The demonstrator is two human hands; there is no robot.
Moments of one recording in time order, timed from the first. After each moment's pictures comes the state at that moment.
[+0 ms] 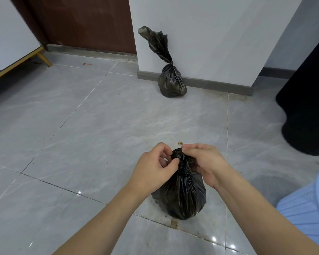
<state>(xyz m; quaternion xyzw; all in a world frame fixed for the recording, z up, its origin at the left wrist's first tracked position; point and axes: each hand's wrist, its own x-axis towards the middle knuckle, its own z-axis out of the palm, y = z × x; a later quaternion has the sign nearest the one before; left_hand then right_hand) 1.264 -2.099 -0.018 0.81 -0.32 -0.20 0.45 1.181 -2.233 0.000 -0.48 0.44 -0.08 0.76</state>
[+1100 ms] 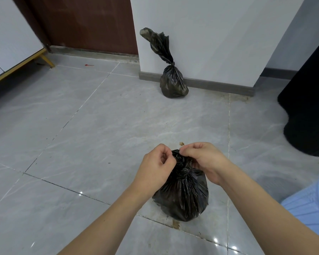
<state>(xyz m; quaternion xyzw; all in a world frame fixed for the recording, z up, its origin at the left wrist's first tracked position) 1.262 -2.102 -0.017 0.80 -0.27 -0.23 0.49 1.185 -2.240 -0.003 -0.58 0.41 -0.02 0.70</state>
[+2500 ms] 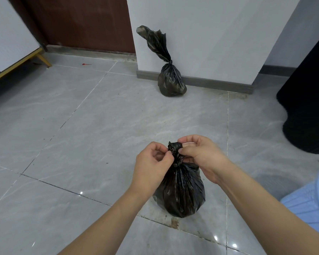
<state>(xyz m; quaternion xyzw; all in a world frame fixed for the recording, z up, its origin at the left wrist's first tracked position) 1.257 -2.109 -0.018 0.77 -0.18 -0.20 0.58 1.187 -2.241 0.000 -0.58 0.36 -0.06 0.73</state>
